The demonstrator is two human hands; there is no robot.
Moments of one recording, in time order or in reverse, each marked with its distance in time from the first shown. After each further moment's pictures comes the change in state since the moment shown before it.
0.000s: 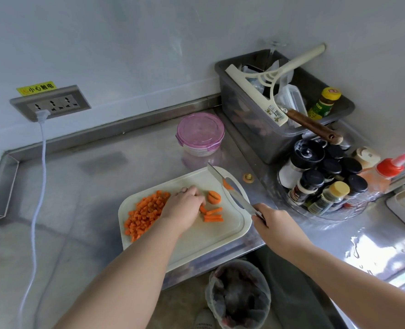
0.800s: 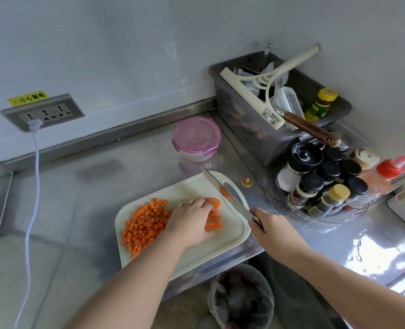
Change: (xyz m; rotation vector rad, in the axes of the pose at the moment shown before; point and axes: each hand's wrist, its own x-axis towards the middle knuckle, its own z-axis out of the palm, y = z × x) left_hand -0.003 0.018 0.002 0.044 -0.028 0.081; right_hand 0.005 -0.003 0.002 0.035 -0.023 0.014
